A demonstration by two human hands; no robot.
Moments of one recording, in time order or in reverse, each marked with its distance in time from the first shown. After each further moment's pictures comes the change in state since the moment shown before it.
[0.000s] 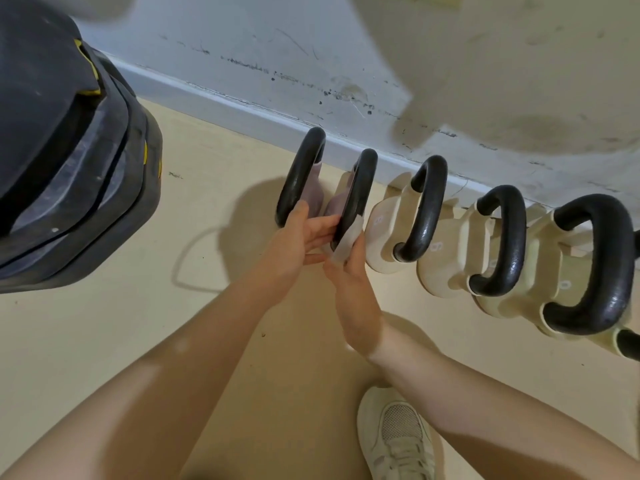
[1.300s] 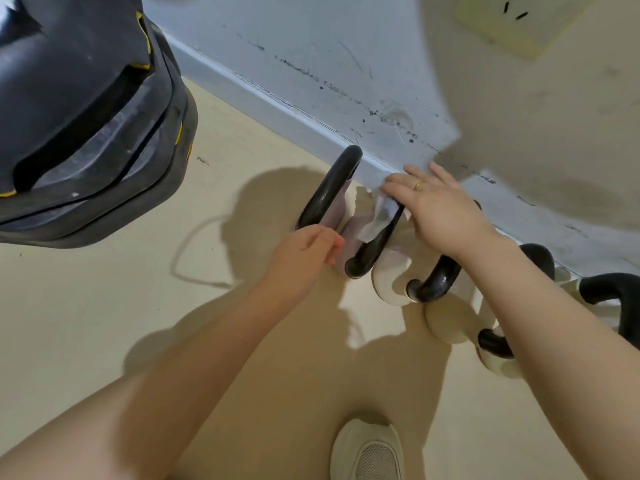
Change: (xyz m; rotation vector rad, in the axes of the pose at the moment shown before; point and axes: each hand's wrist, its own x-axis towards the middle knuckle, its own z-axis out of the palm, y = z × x) left_hand -0.001 -0.002 -0.002 0.089 0.333 0.169; right_hand 0.111 -0.121 -0.075 -1.699 -0.480 -0.468
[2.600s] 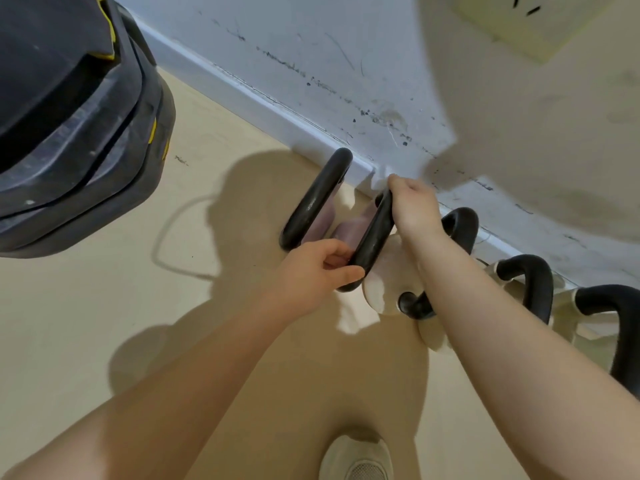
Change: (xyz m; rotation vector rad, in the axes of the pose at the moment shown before) left_hand 0.024 -0.007 0.018 0.194 -0.220 -0.031; right_hand 0.049 -0.015 0.034 1.197 0.315 0.809
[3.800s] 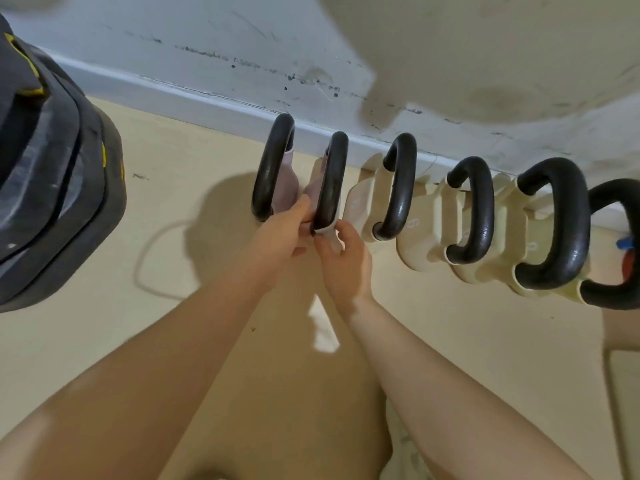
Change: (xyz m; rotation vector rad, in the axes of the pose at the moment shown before) left_hand -0.018 0.005 -0.003 -0.205 -0.066 -0.195; right_hand -0.138 0.070 0.054 0.188 0.198 -0.021
